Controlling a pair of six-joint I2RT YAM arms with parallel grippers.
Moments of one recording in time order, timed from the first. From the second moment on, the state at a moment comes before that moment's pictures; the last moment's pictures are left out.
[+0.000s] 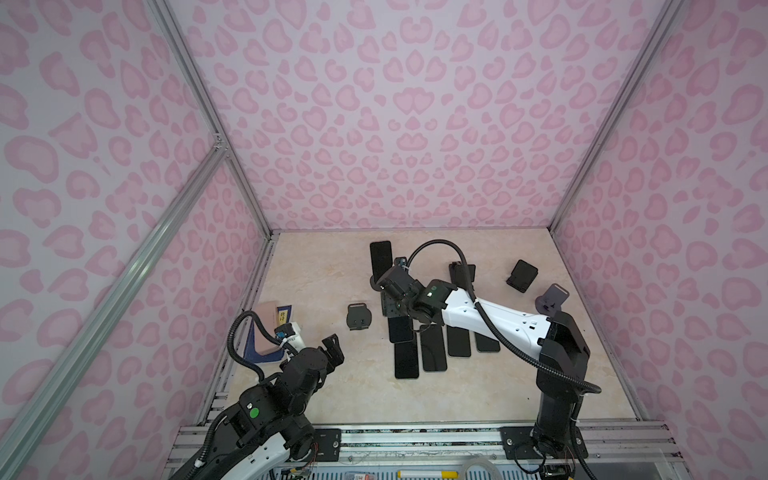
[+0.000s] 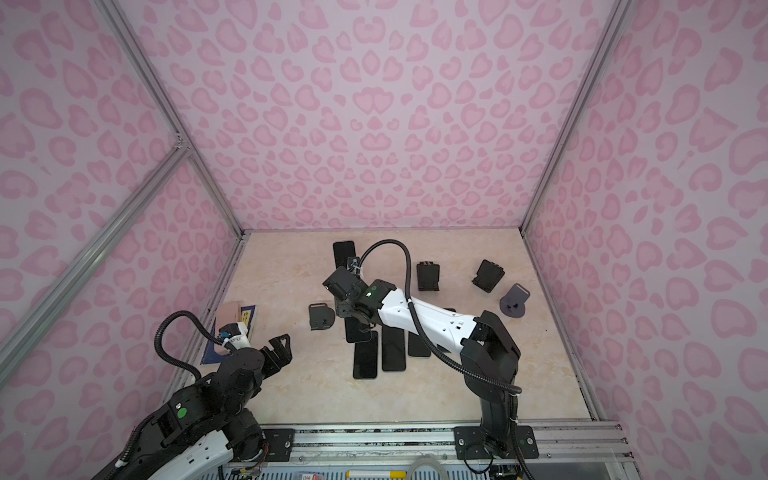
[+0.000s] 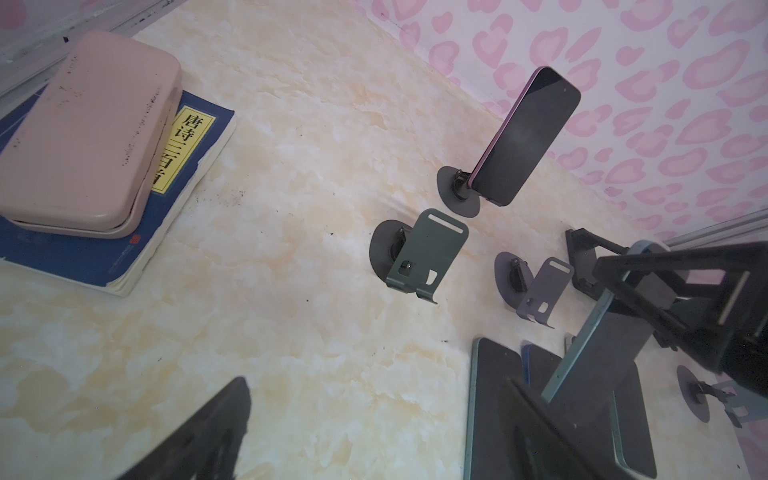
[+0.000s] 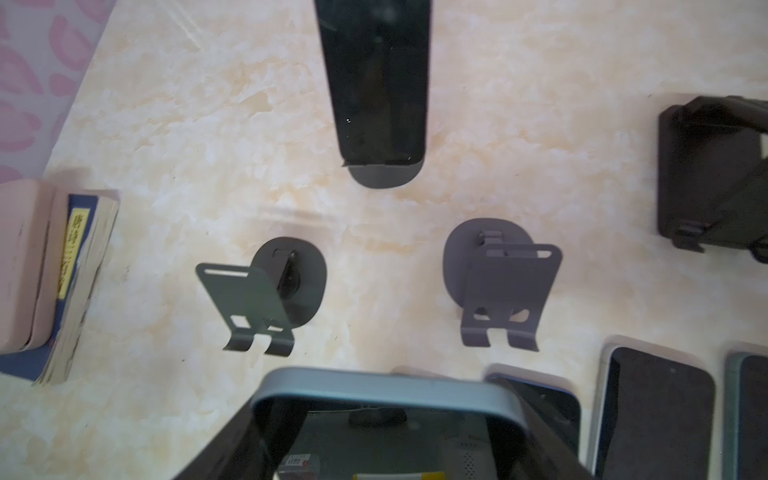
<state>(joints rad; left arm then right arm) -0.78 0.39 0.54 -0.85 -0.59 -1.01 0.99 1.86 1.60 -0.69 0.36 0.70</state>
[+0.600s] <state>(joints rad) -0.78 0.30 0.54 -0.88 -0.60 -1.05 1.10 1.94 1.60 -0.68 0.40 0.88</state>
